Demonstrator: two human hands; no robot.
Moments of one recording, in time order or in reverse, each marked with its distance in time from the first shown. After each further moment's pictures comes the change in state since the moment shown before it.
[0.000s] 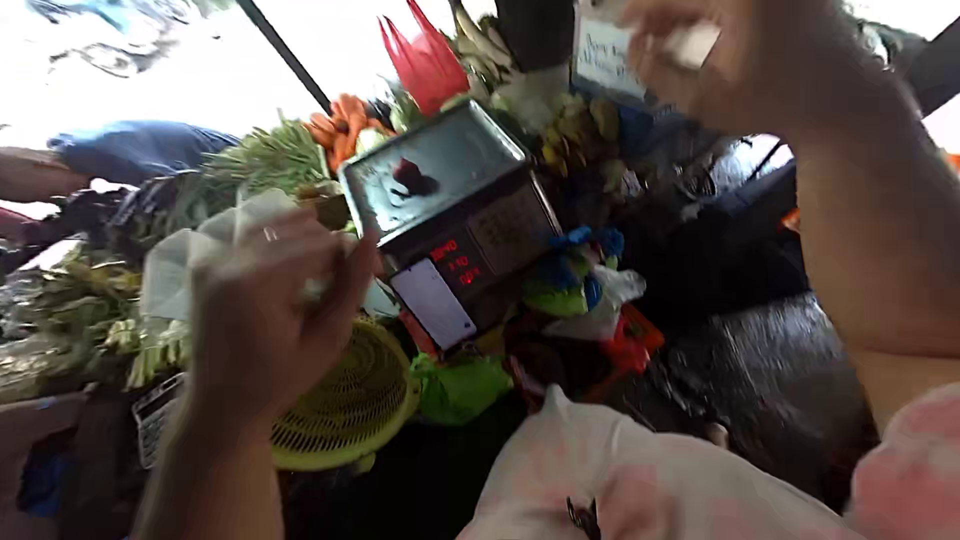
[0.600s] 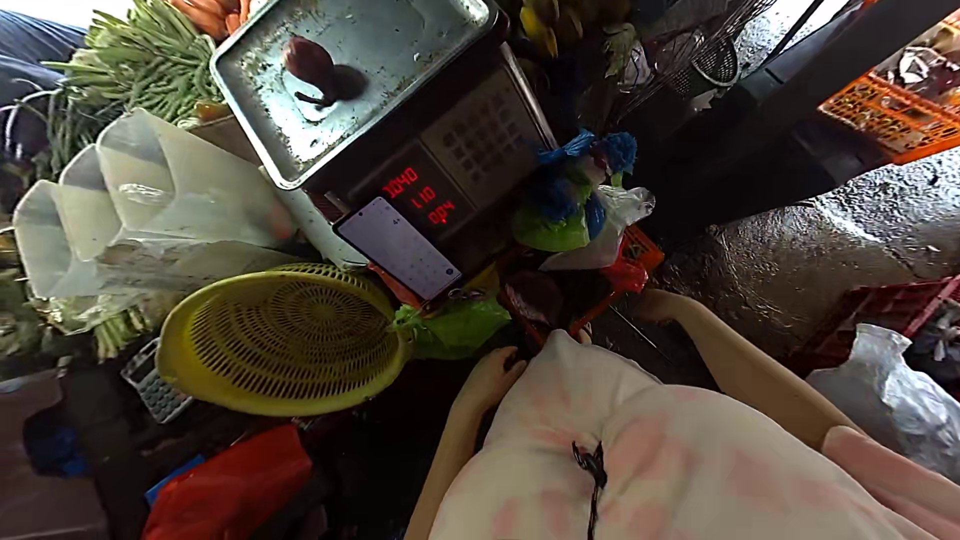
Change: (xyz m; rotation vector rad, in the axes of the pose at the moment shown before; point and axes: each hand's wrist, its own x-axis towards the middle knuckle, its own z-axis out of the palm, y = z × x) left_hand -0.234 0.072 0.245 -0.681 -1.253 -0.864; right_hand -0.373 0.011 0.293 0.568 -1.339 1.229
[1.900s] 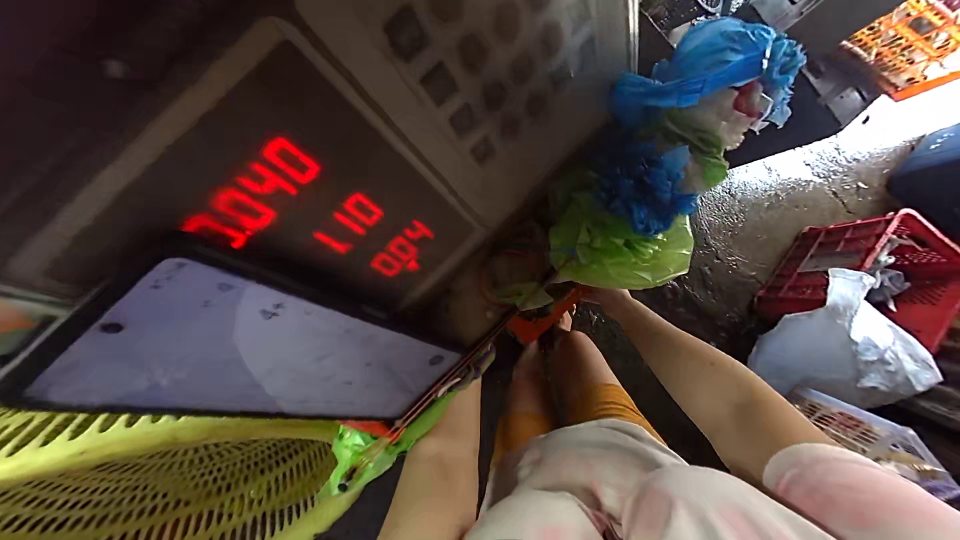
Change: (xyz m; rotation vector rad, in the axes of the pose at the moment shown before) left_hand 0.174 -0.011 -0.022 -0.160 0.495 -0.241; right_hand 0.167 -0.056 0.087 1.299 0.543 0.143
